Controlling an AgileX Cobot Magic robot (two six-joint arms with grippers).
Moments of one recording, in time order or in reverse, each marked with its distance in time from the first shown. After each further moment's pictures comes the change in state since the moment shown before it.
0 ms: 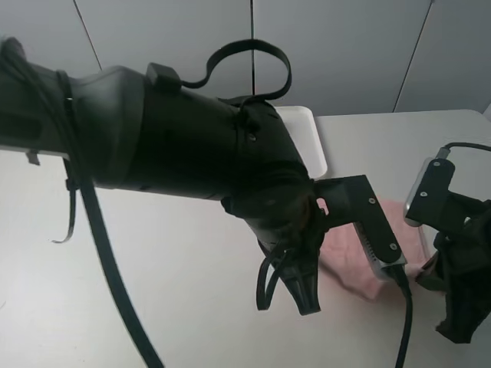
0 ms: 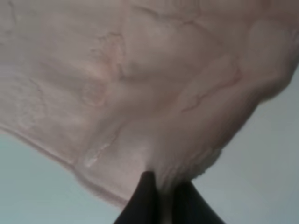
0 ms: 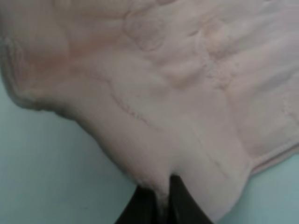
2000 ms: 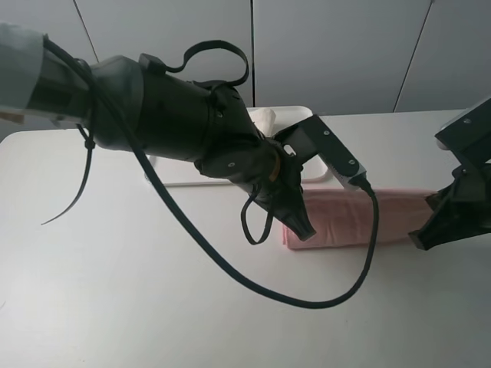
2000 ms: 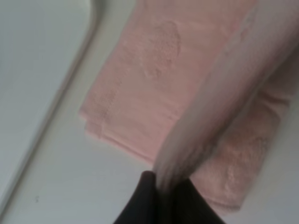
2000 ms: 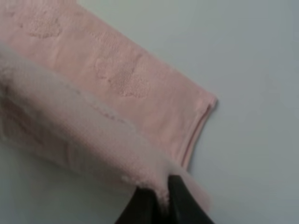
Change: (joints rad) left arm 0.181 0.048 0.000 0.163 -0.251 -0.261; right arm -0.004 -0.013 -0.002 -0.971 -0.230 1.260
